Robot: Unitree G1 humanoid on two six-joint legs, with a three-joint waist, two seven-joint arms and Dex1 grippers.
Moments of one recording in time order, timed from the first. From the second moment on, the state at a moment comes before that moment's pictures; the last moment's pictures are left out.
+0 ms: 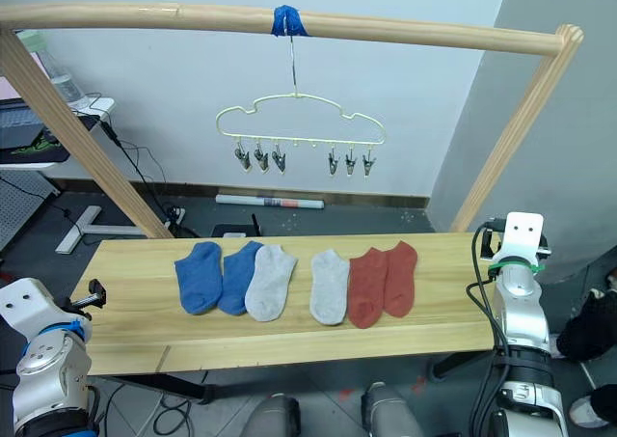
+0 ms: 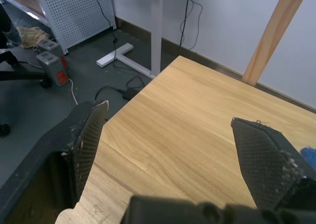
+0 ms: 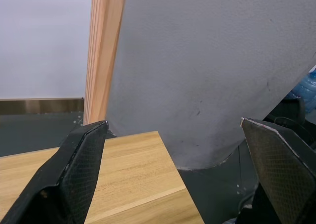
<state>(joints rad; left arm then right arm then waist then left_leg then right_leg) -0.09 0.48 0.60 0.36 -0.25 0.19 0.01 -0.34 -0.31 -0.29 0.25 -0.01 0.27 -0.11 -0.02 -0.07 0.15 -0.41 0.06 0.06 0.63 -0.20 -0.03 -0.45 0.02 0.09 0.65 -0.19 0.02</state>
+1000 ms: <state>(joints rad) -0.10 0.49 0.59 0.36 -0.24 0.16 0.01 -0.40 -0.31 -0.27 0.33 0.02 0.23 -0.07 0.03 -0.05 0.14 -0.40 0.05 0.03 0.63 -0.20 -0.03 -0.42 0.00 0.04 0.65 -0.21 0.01</state>
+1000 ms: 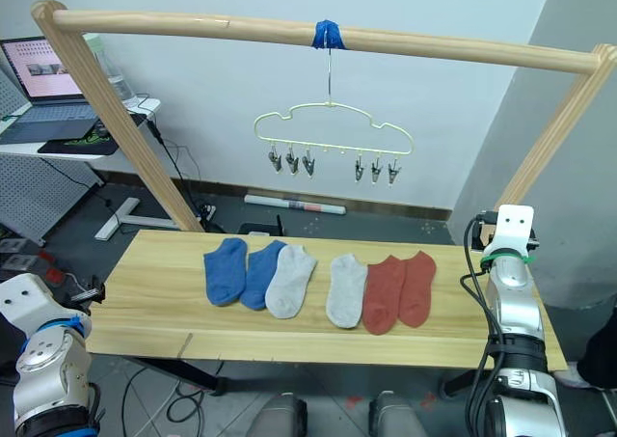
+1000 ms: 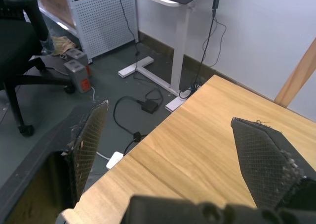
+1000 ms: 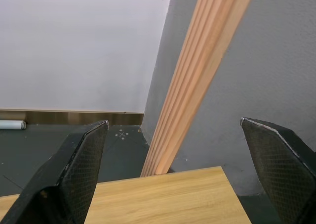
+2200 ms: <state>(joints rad) -0.18 0.54 0.39 -0.04 -0.38 0.29 -0.43 -0.36 -0.47 0.00 -0.15 0.35 0.44 0.70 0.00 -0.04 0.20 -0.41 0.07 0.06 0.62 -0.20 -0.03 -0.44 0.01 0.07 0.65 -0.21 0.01</state>
